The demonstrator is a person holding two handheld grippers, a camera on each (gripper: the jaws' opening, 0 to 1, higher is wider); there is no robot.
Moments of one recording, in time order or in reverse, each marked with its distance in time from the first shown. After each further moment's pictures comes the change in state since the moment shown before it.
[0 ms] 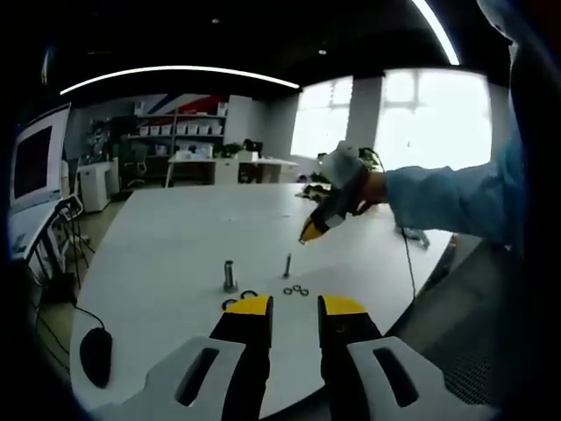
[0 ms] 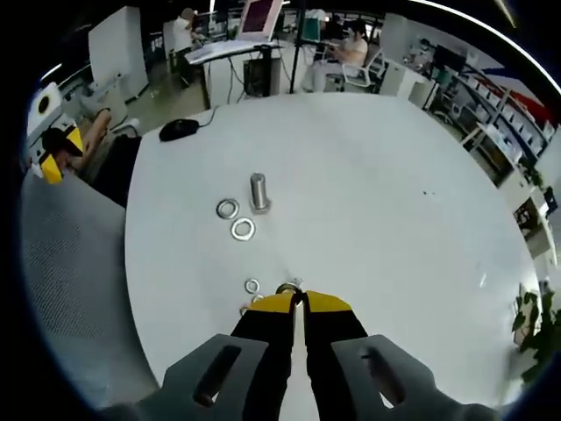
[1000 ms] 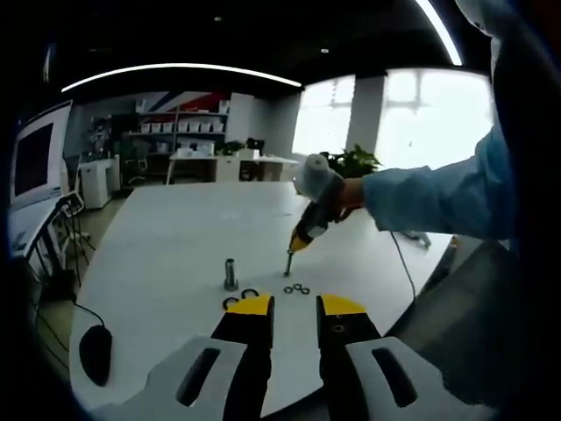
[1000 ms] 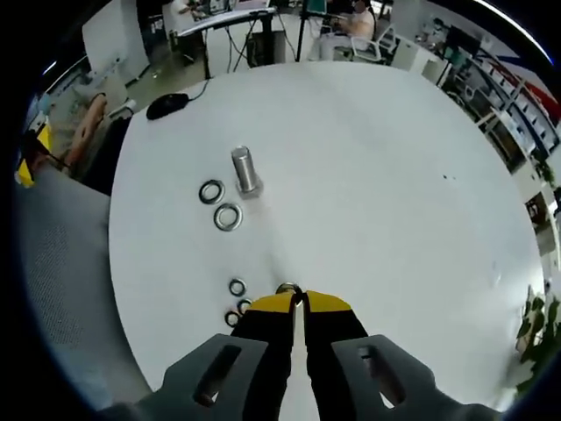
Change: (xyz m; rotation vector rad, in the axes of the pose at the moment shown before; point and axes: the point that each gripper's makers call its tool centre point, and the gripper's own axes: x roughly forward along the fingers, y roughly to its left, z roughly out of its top) left arm 0.001 0.003 0.000 -0.011 0.009 0.007; right arm 0.041 -0.004 -0.011 -0.012 0.125 0.048
